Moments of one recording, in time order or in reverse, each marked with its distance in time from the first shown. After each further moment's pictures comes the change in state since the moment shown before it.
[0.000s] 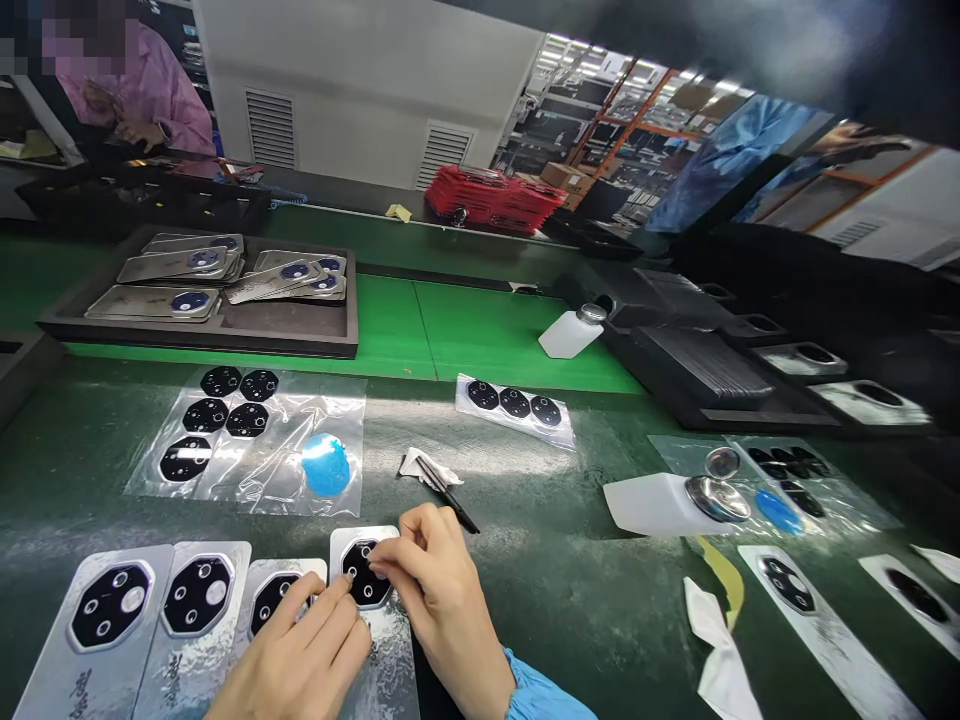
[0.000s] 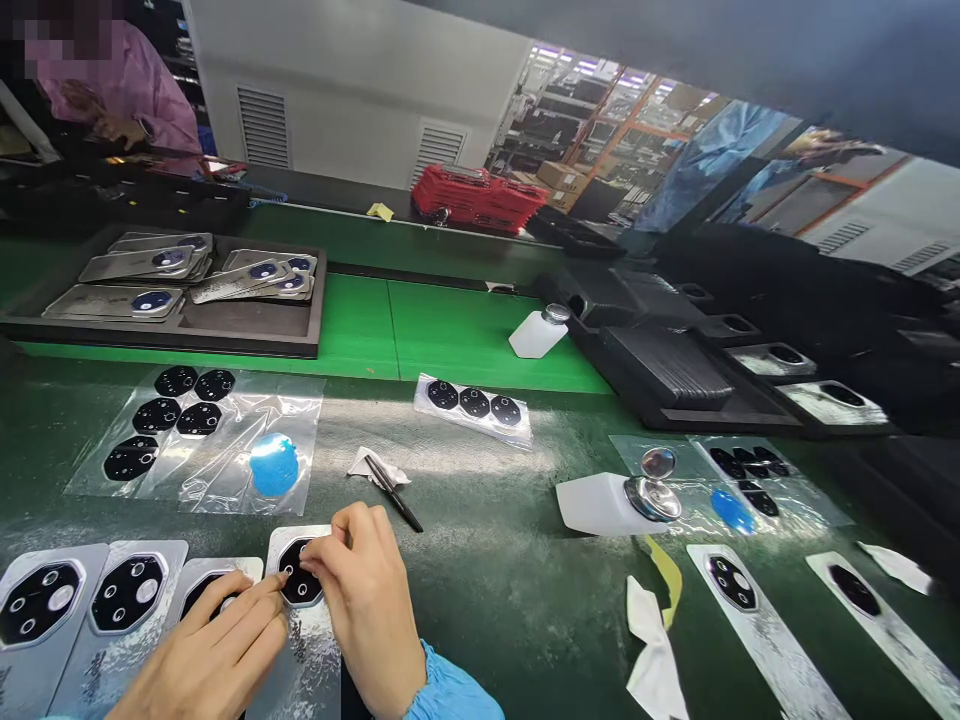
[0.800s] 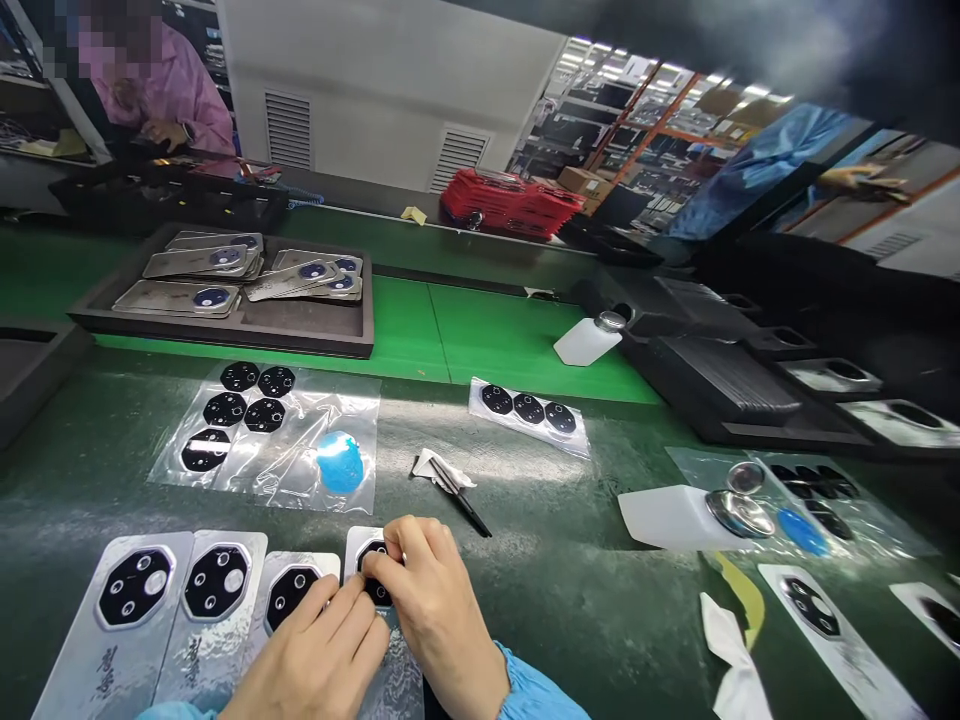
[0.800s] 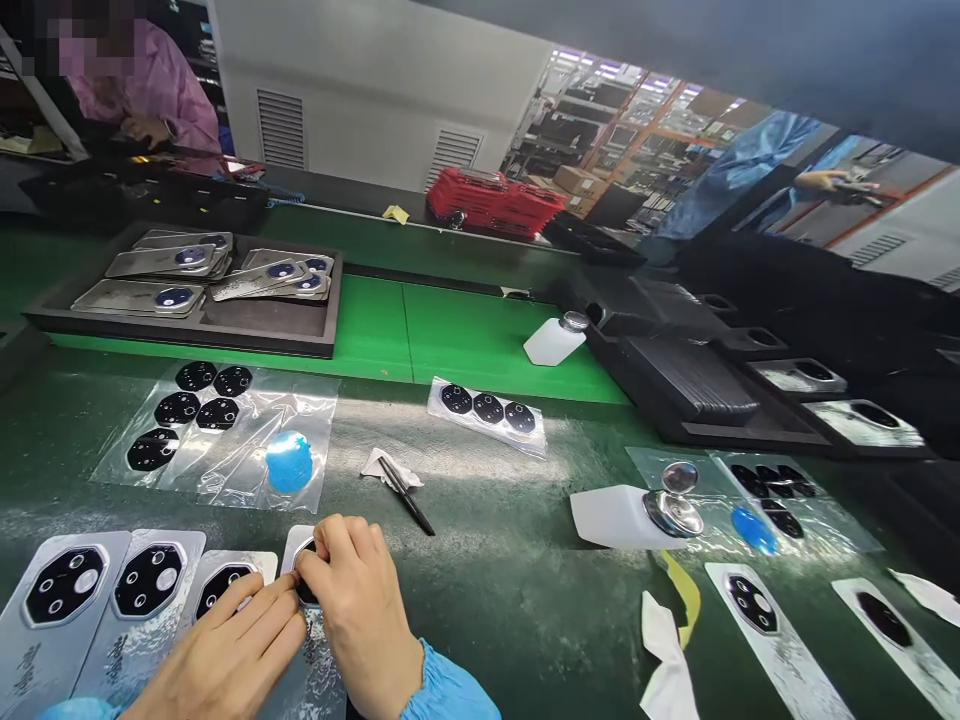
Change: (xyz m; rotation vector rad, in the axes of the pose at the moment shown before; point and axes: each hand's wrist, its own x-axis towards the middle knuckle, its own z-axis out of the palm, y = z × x) left_hand 0.006 0.007 -0.005 0.083 -0.062 0.001; right_hand 0.001 -0.002 0.012 -0.220 -0.066 -0.221
